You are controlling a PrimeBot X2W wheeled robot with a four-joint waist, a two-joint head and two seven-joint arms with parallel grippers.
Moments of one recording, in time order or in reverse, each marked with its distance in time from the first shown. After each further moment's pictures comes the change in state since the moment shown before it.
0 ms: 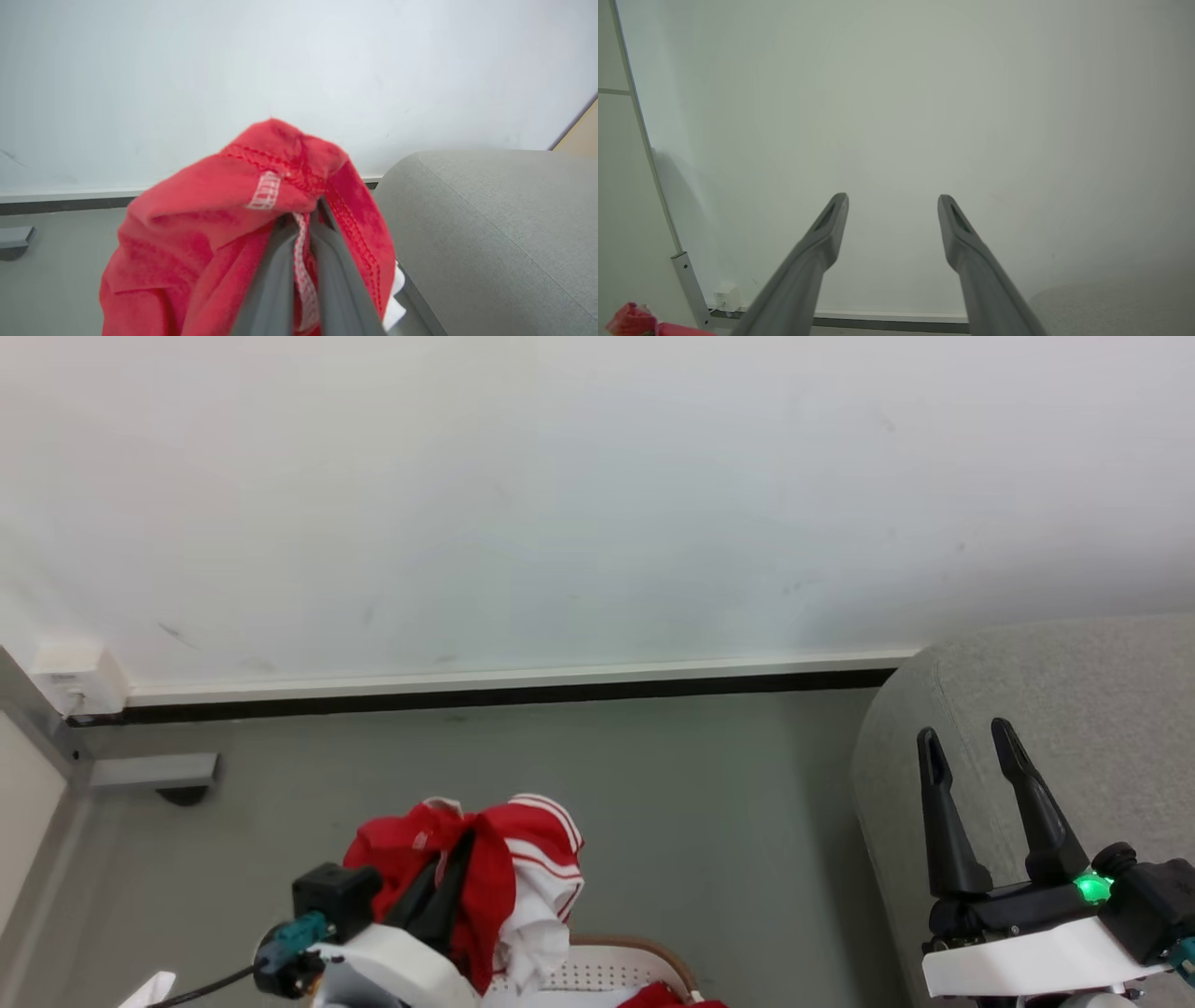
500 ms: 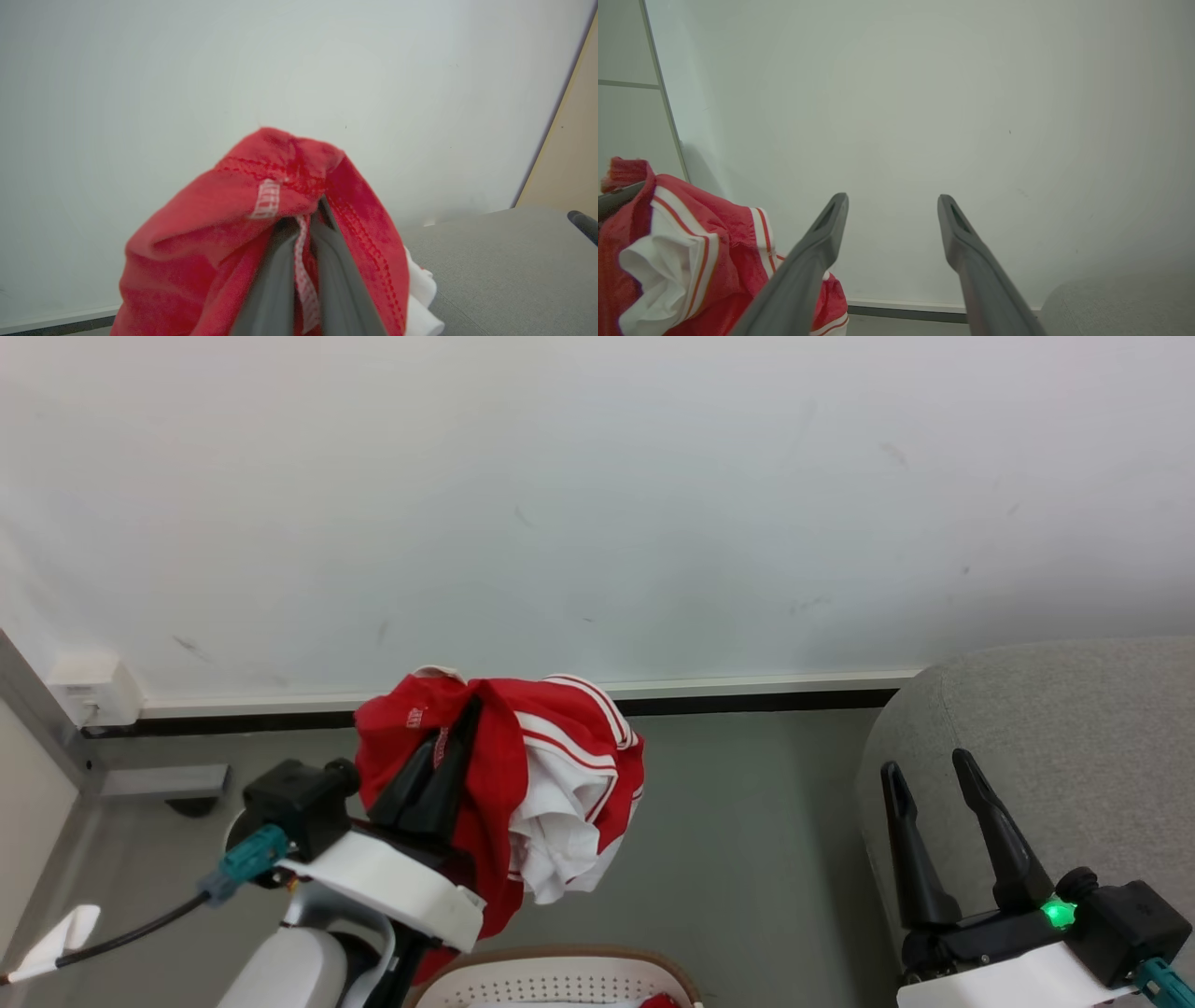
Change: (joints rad) left arm -0.023 0.064 0.037 -0.477 -0.001 0.095 0.160; right arm 0.037 0.000 0.048 -0.007 0.007 0.000 0.011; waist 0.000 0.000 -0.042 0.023
